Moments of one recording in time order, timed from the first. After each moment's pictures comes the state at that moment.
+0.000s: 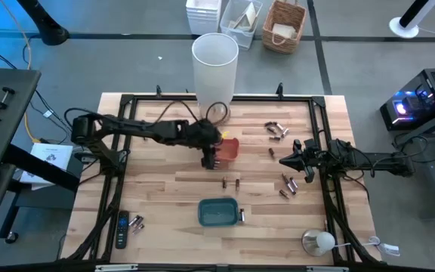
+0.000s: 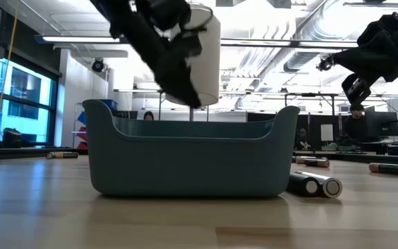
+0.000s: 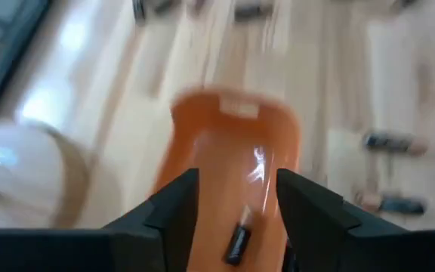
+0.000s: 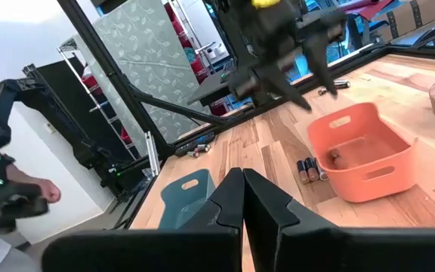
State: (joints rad) left arm 0.14 1.65 1.12 -0.26 -0.08 0.07; right arm -0.03 0.04 0.01 0.03 -0.12 0.47
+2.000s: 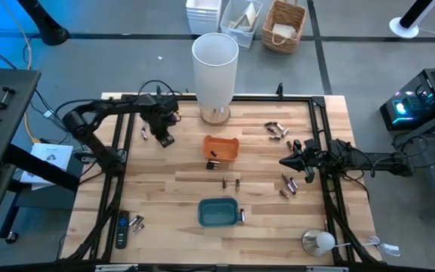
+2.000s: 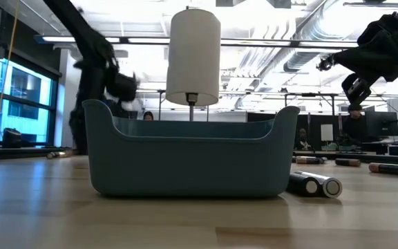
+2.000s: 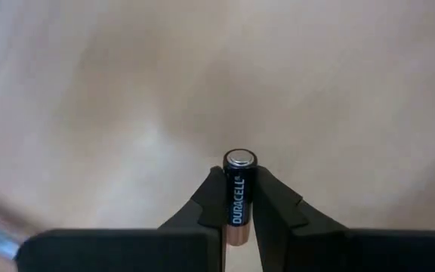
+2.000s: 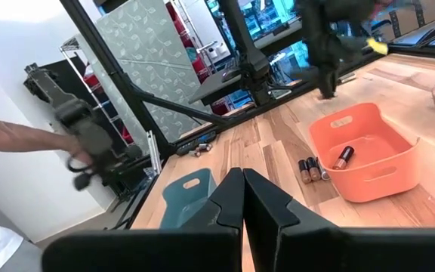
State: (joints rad) left arm 0.73 1.59 0.90 -0.90 0.09 0.10; right arm -0.03 0.04 0.01 0.03 -0.12 0.47
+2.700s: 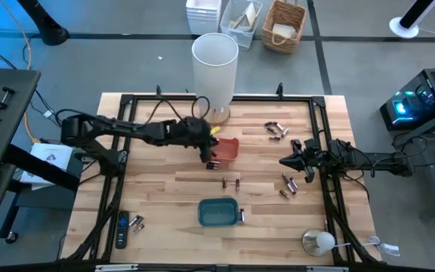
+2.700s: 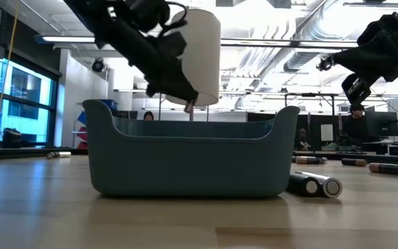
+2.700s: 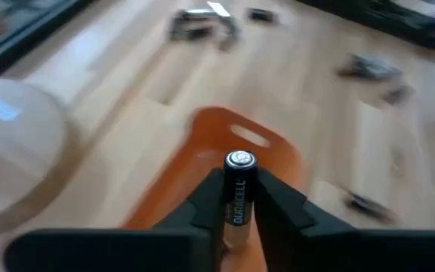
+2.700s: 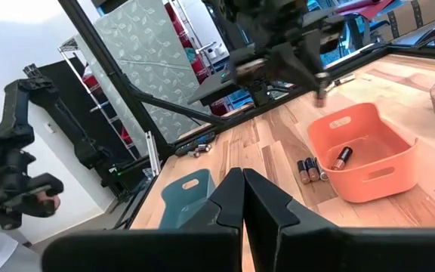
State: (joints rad) left arm 0.19 1.56 0.90 0.03 -0.06 -0.22; right arm -0.03 0.04 0.01 0.03 -0.12 0.47
